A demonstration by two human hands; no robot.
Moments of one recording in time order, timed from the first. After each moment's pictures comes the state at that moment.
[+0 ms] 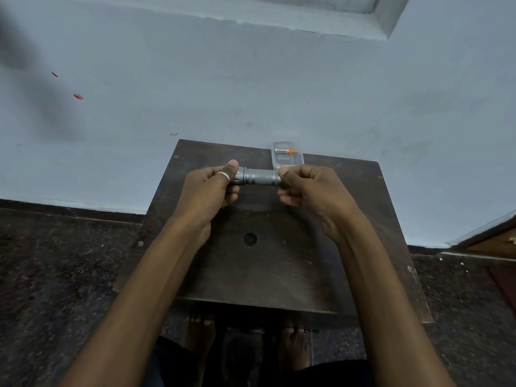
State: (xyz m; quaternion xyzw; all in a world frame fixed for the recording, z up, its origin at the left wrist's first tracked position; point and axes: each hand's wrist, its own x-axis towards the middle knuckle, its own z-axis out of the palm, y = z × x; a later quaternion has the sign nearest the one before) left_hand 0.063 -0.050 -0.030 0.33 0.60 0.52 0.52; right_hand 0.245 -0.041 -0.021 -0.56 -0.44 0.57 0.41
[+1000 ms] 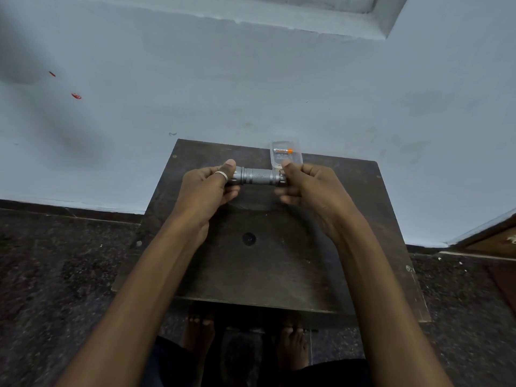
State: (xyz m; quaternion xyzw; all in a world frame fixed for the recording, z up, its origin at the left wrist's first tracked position) left_hand 0.064 -0.051 -0.027 0.32 0.60 0.53 0.52; right_hand 0.246 -0.041 -0.021 -0.57 -0.45 0.56 0.41
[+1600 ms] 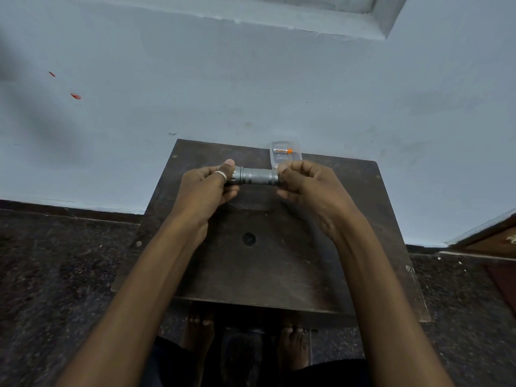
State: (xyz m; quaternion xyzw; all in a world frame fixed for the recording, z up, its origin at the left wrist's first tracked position) left_hand 0.063 -0.050 -0.028 0.32 0.59 0.52 0.52; right_hand 0.245 -0.041 -0.019 -0.53 -0.43 0.59 0.44
